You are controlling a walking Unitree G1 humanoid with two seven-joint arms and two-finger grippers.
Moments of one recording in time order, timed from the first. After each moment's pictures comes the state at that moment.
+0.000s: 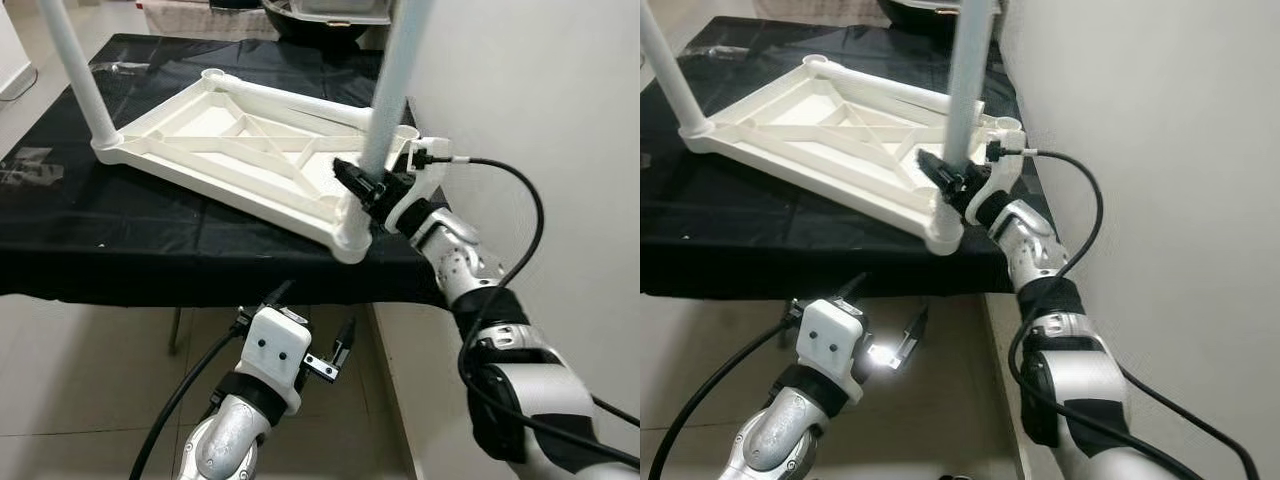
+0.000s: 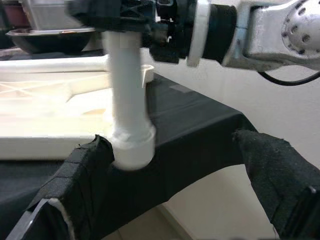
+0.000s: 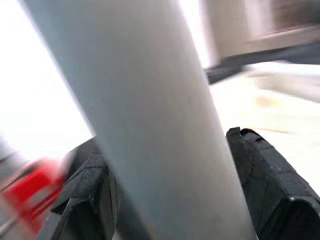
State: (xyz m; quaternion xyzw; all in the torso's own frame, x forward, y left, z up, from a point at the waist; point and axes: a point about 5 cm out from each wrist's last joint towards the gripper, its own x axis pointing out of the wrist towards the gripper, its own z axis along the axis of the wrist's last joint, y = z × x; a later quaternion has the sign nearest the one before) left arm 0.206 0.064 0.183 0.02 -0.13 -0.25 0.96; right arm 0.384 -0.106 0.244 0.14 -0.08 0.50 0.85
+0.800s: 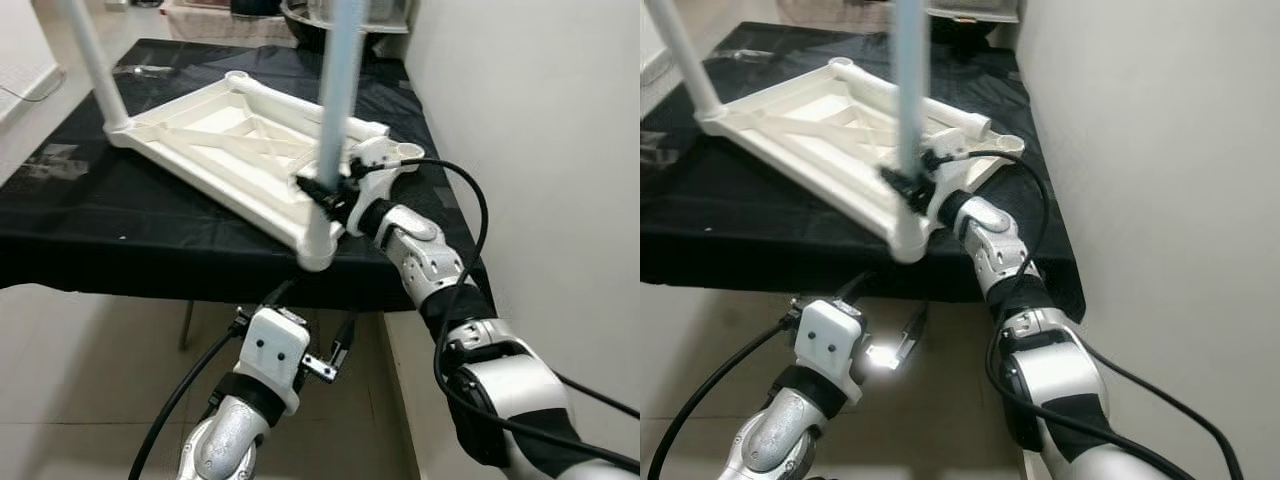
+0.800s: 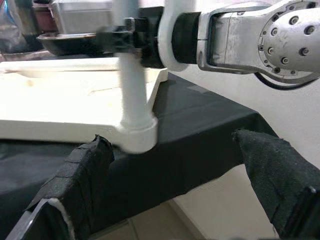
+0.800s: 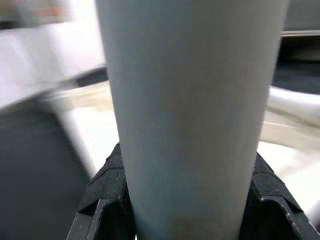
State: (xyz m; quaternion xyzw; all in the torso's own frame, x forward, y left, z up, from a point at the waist) left arm 0.207 0.065 0.182 0.02 -0.13 -0.24 0.96; right arm 0.408 -0.105 0.240 0.04 -0.09 0.15 0.98
